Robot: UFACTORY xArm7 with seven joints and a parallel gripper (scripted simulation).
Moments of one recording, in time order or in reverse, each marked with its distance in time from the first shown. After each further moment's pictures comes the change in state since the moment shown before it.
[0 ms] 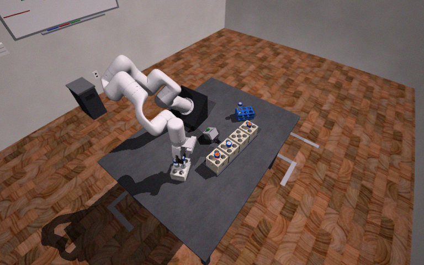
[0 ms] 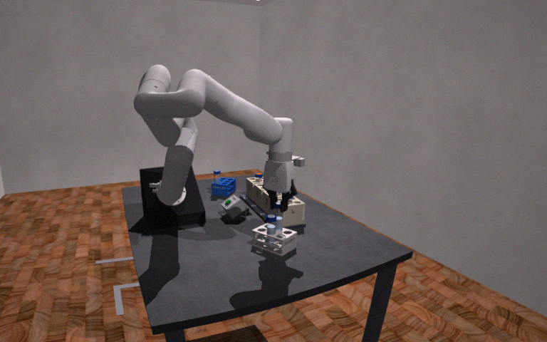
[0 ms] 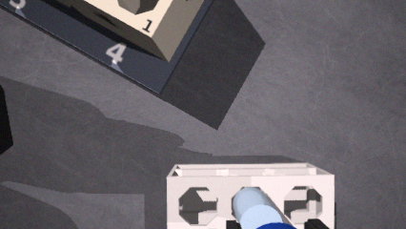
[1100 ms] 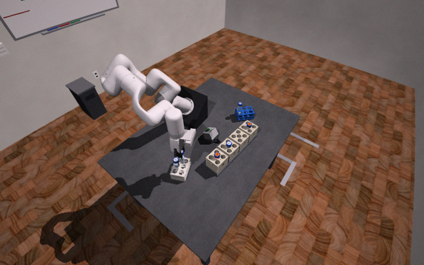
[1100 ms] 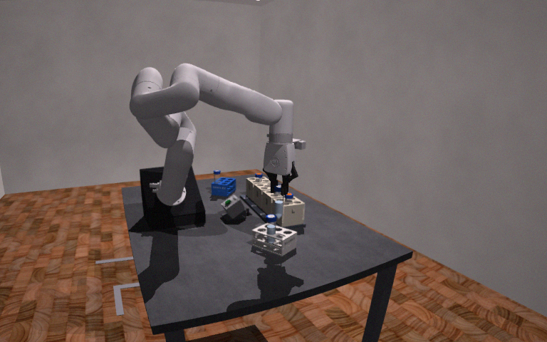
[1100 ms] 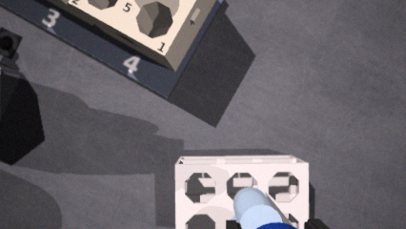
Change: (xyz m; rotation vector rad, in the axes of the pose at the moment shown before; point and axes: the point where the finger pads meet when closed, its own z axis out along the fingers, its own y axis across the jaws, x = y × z) arm 0.000 0.000 -0.058 0.000 0.000 0.000
